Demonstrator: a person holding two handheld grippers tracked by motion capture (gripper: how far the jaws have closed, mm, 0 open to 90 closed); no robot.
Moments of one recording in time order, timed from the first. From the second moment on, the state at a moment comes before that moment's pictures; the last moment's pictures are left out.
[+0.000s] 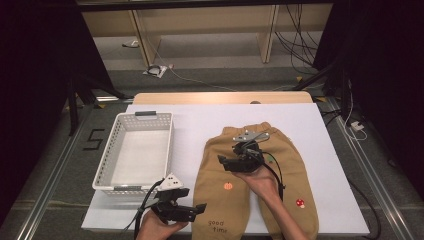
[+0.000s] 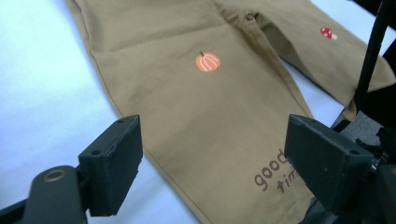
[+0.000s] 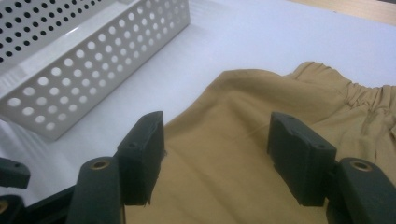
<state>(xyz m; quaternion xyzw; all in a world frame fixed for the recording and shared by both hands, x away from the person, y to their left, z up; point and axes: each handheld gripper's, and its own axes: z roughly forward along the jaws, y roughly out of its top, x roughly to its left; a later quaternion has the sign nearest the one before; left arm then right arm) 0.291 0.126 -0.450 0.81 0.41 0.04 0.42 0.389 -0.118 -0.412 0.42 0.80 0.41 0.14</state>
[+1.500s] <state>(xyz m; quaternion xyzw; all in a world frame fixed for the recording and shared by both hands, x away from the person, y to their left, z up) 0.296 0.100 -0.482 0.84 0.43 0.01 0.34 0.407 -0.094 -0.428 0.40 0.83 0.38 0.12</state>
